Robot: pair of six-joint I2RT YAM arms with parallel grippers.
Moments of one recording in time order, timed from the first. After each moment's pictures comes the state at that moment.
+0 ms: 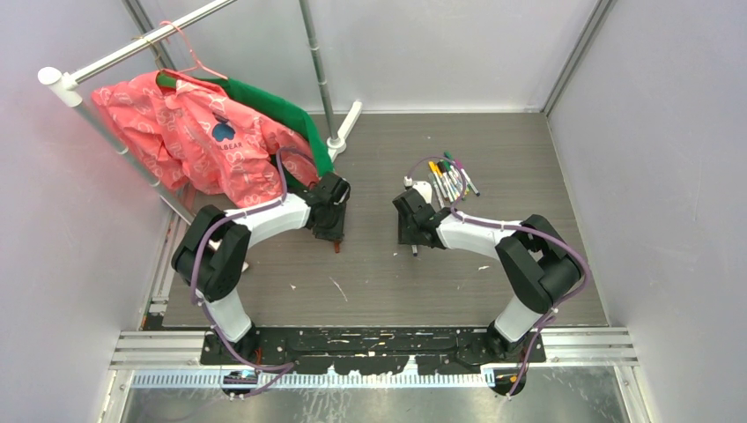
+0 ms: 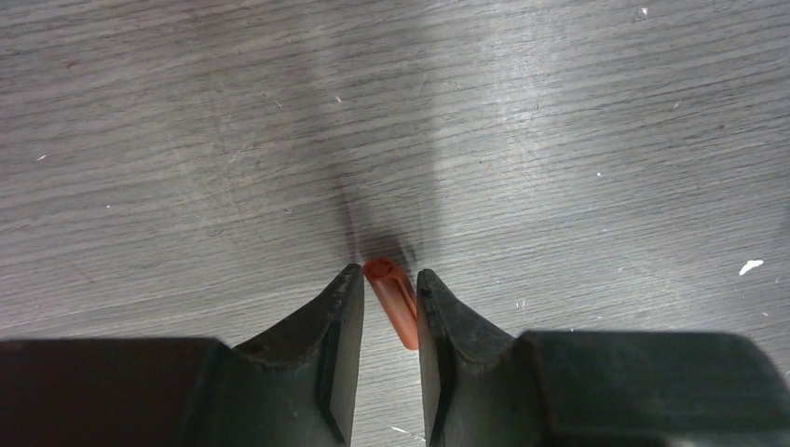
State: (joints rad) left arm -0.61 1.75 1.09 -0.50 -0.07 -0.47; right arm 0.67 1.64 0.86 -0.22 0.29 0.56
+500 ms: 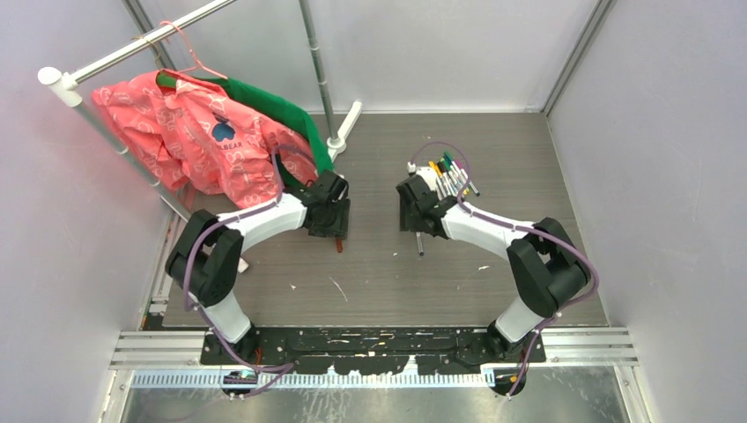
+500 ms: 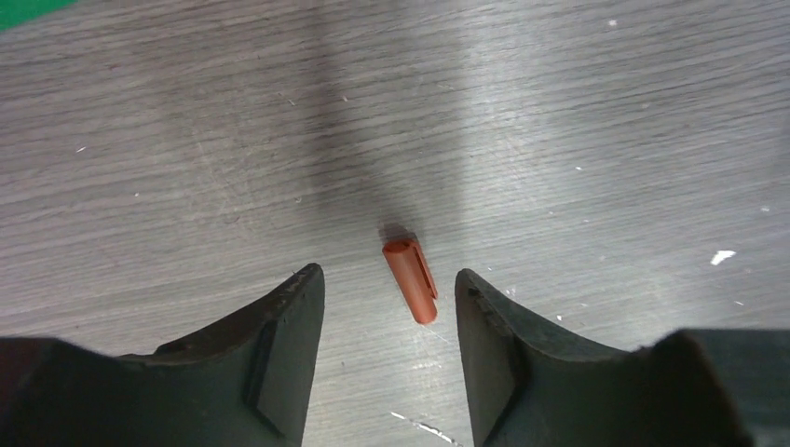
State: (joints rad) left arm -0.61 1.72 1.09 -0.51 -0.09 -0.47; right arm 0.64 1.61 0.94 -0.31 0.33 0.51
